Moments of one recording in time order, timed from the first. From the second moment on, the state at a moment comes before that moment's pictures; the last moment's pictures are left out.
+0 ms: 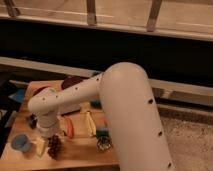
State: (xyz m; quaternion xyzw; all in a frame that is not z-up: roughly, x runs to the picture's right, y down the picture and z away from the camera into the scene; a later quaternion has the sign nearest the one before) arm -0.261 0.268 0.715 -0.50 0.09 0.27 0.82
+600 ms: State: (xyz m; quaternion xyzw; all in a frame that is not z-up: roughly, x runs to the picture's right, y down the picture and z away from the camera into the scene) arm -0.254 0.290 0.749 -0.50 0.12 0.30 0.80
